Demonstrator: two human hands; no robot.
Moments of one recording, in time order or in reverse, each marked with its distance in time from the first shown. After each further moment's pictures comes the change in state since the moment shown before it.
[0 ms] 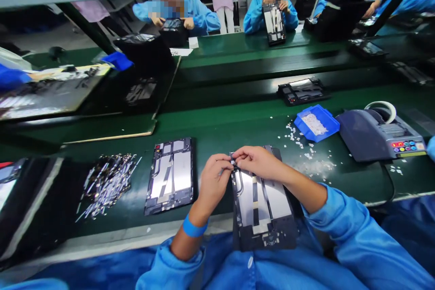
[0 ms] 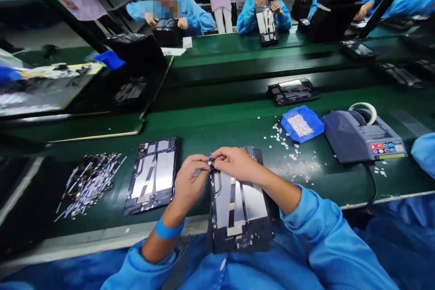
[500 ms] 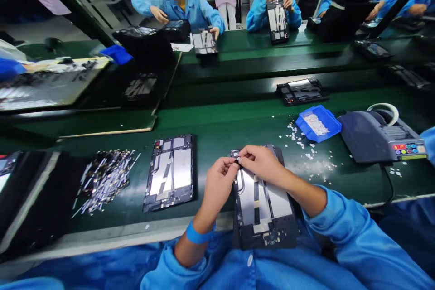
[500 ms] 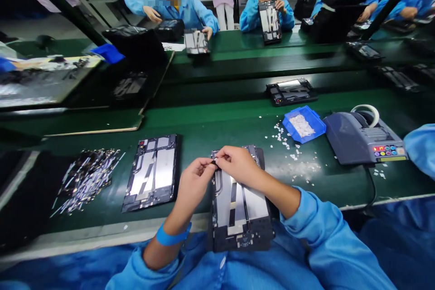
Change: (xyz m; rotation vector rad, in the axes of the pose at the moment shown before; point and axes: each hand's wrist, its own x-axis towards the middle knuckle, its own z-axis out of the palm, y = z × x) left_hand 0.000 0.035 0.013 -0.352 -0.021 -0.720; right_hand -0.005 -0.002 0.008 -0.229 0.192 -0.116
